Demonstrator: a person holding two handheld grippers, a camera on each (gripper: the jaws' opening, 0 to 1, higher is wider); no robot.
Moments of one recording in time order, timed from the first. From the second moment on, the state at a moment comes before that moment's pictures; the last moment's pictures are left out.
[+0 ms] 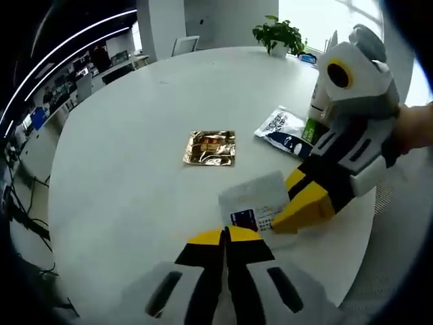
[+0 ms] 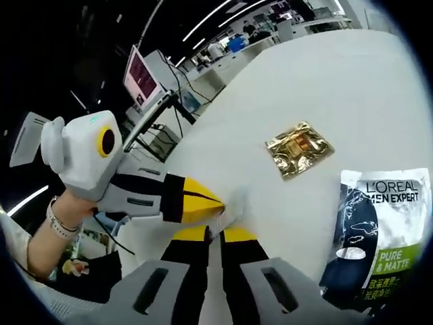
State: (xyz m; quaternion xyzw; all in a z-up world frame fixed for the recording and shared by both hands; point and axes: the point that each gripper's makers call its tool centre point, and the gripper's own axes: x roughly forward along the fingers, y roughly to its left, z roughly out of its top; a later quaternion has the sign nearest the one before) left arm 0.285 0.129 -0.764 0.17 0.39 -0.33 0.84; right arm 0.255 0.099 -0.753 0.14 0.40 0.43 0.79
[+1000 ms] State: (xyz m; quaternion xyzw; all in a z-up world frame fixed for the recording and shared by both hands) left arm 0.272 0.103 -0.722 0.09 0.33 -0.39 0.86; right arm 0.250 0.075 -0.737 0.12 0.38 0.44 0.81
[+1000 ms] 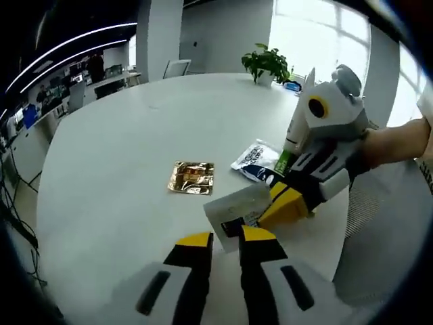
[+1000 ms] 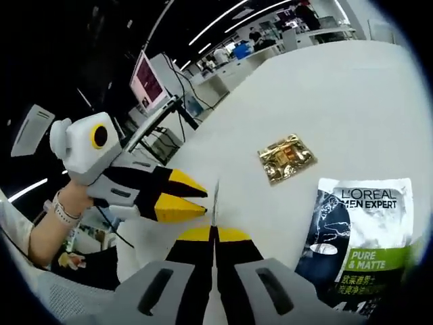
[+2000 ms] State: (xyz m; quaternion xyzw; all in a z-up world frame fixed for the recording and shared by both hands) left arm 0.249 0.068 -0.677 -0.06 0.27 -0.51 0.82; right arm 0.215 0.050 -0.693 0.07 0.31 0.54 0.78
